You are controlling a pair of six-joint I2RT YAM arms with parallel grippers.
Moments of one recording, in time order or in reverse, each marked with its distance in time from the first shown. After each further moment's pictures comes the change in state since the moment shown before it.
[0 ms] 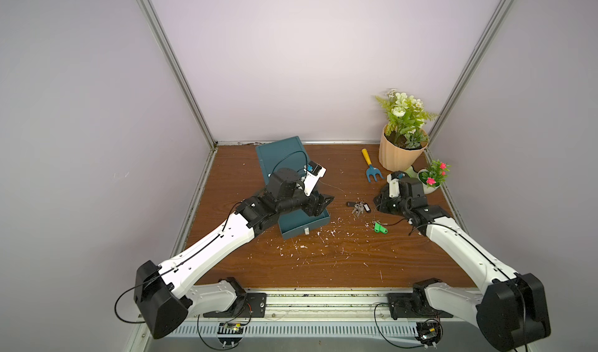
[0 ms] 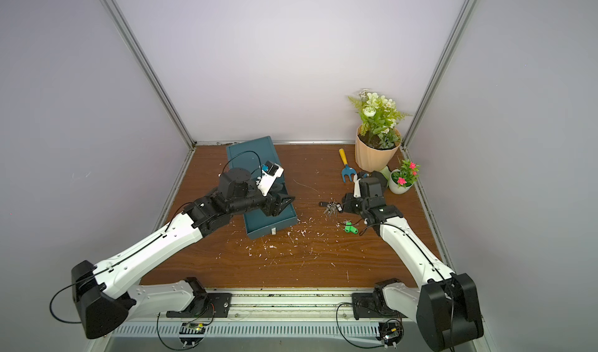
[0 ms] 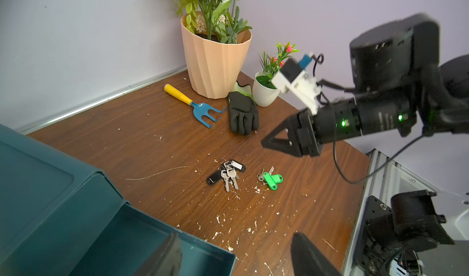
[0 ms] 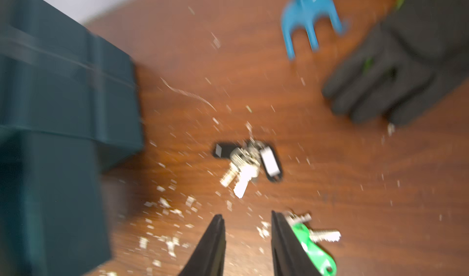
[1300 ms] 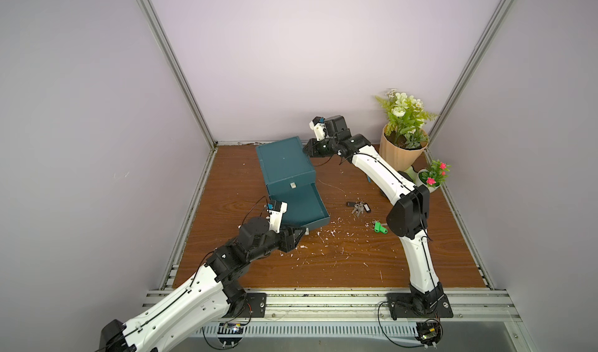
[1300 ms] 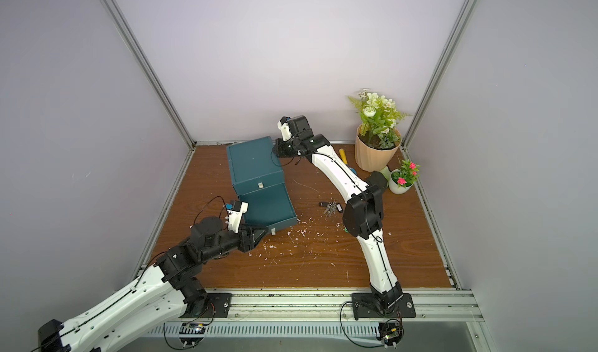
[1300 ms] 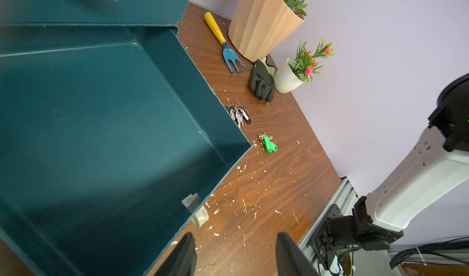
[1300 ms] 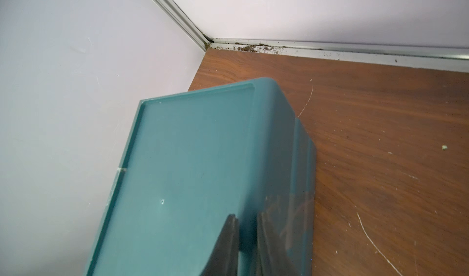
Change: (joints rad) left arm -0.006 -0.524 -0.583 0.055 -0.064 -0.491; right arm 0.333 1.015 1.385 -0.312 -0.190 -0.011
